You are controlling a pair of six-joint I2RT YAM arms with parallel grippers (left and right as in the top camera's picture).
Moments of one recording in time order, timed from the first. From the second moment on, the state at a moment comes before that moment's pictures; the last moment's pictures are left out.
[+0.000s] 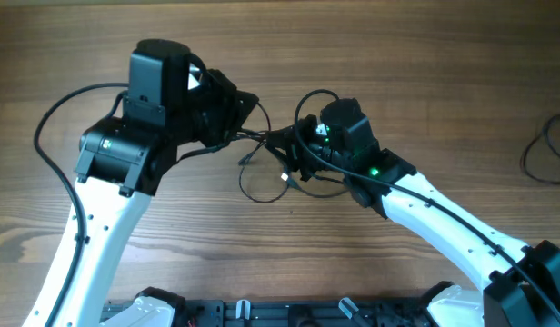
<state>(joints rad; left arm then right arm) -0.34 1.31 1.45 -0.85 0.40 -1.29 0.60 1.48 0.88 0.06 -0.45 1.78</state>
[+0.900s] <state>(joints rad) -0.39 1.35 1.44 -1.02 0.28 -0.84 0.42 1.48 0.88 -0.56 -0.09 1.24</state>
